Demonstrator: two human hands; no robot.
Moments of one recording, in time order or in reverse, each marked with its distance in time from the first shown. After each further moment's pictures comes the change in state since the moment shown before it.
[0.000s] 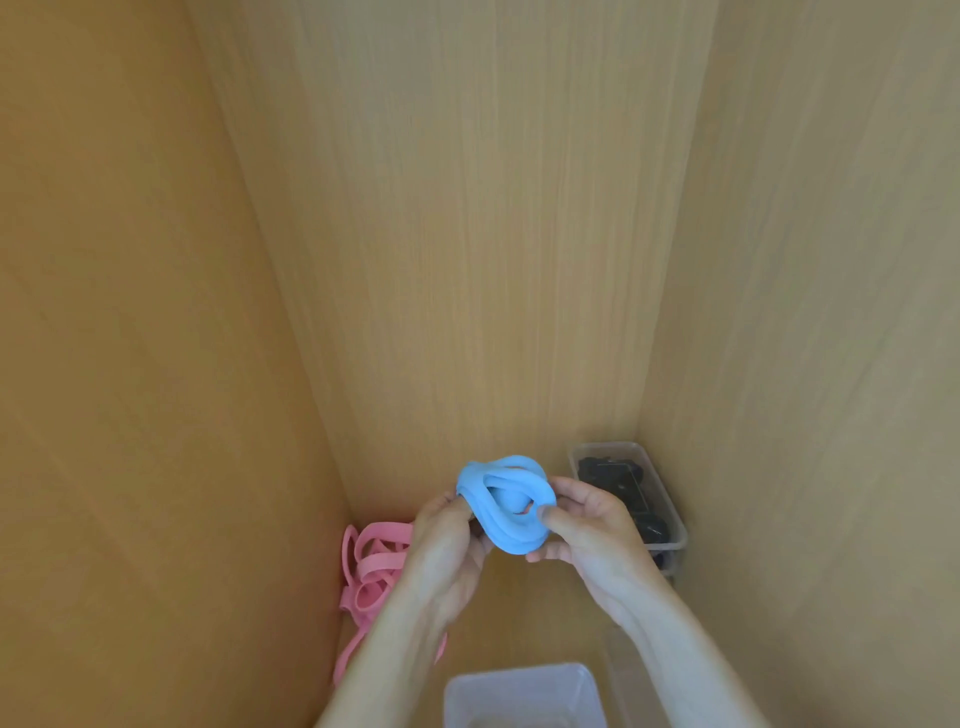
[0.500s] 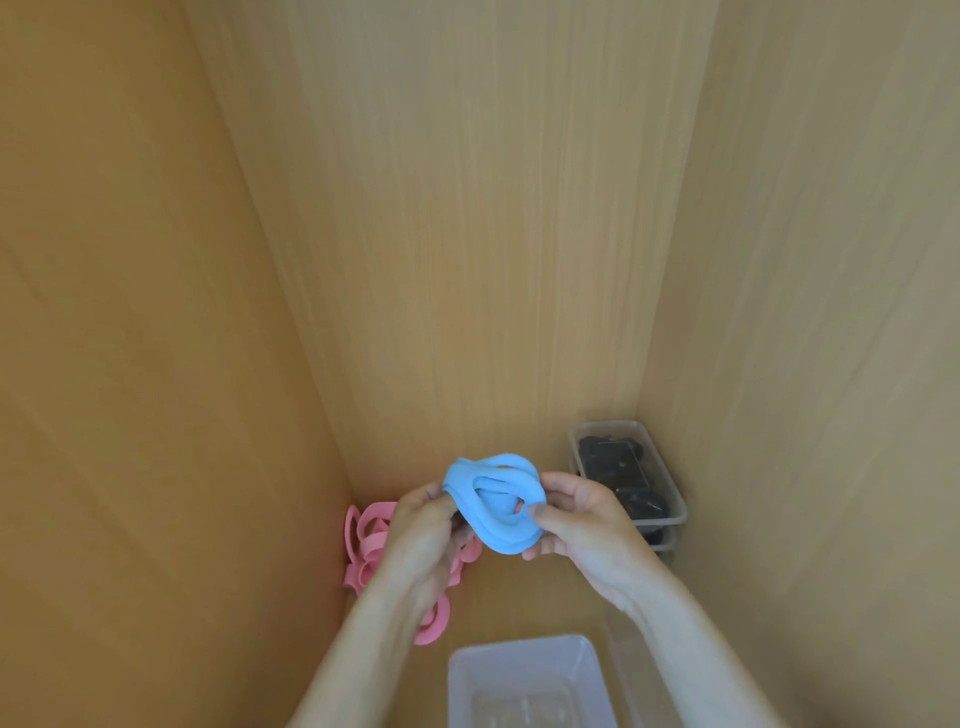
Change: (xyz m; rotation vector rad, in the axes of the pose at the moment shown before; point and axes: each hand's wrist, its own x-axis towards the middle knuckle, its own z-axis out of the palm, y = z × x) left_hand -0.003 -0.001 -0.025 0.185 0.073 -0.031; right_hand -0.003 0.011 -0.002 -0.054 -0.124 0.030
